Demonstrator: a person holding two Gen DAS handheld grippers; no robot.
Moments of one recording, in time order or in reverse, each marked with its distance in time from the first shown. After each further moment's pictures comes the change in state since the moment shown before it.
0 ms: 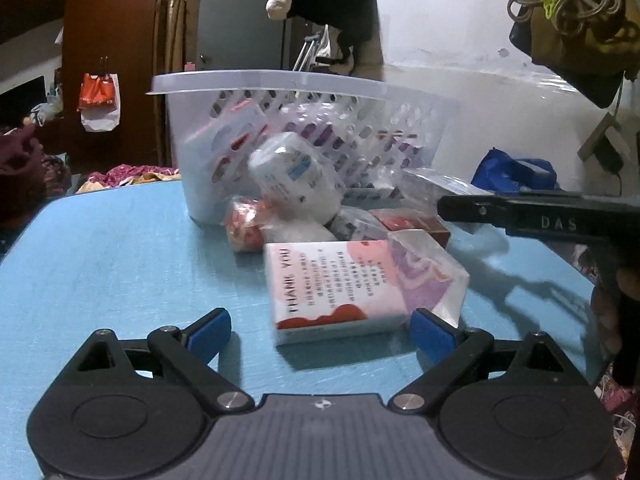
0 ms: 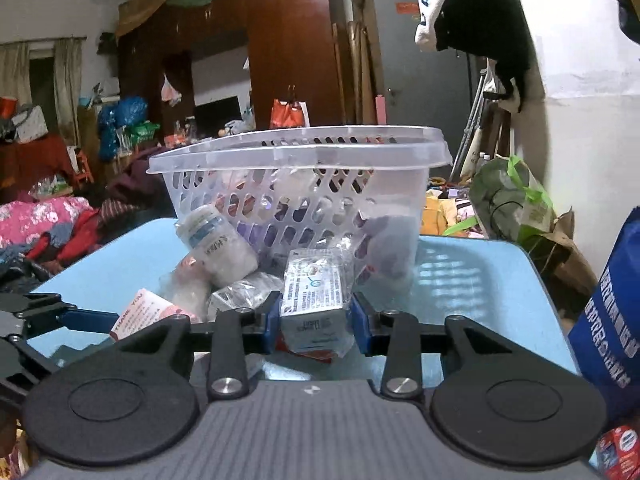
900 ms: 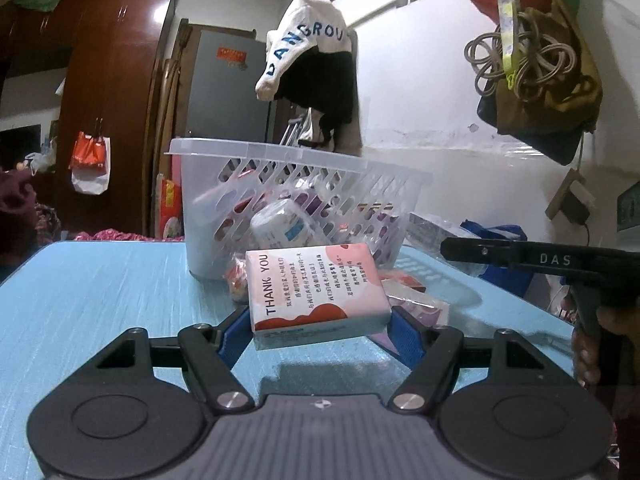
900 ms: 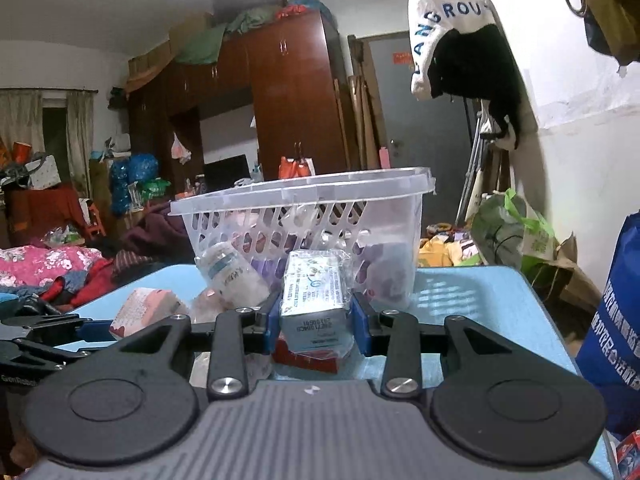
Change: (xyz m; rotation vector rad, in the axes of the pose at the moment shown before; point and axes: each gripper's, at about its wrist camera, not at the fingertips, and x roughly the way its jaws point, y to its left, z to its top) left arm -0.031 0.017 -0.028 -0.012 -0.293 -0.078; right arm -0.023 0.003 -0.019 0.022 -0.196 0.020
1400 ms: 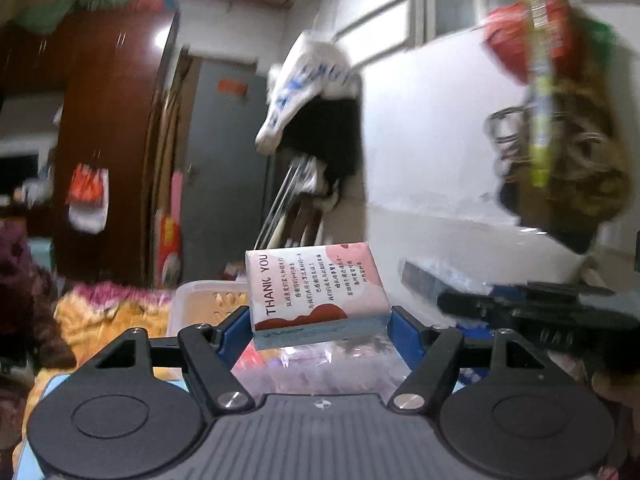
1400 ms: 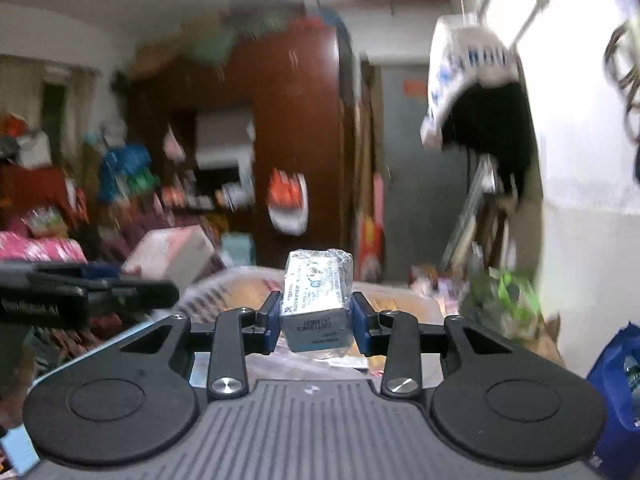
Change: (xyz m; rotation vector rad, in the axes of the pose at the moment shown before) left arm 0.047 0.016 0.167 -0.019 -0.019 0.010; right arm 0.055 0.023 0.138 -0.113 0.032 -0.066
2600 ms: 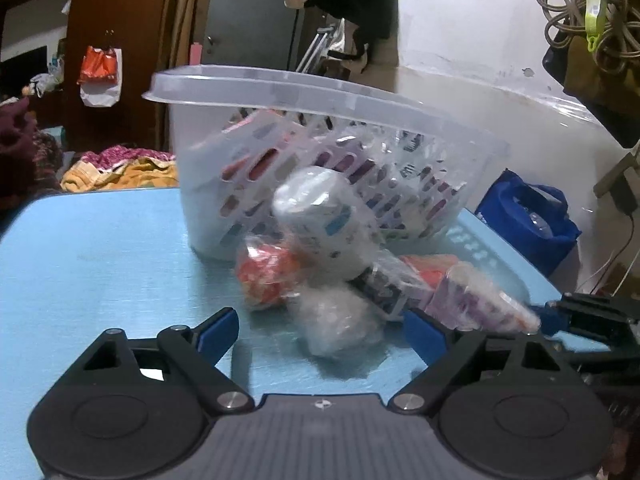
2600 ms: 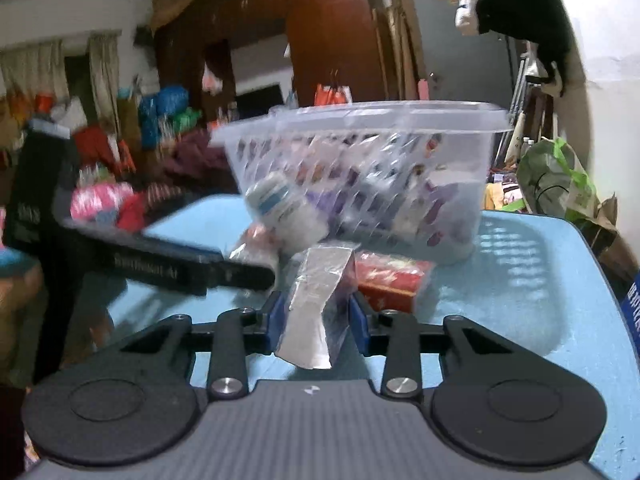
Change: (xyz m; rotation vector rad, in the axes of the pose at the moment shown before) left arm 0.034 -0.001 -0.119 -0.070 0.341 0.044; right arm -0.030 0.005 -0.137 0.095 0.186 0.188
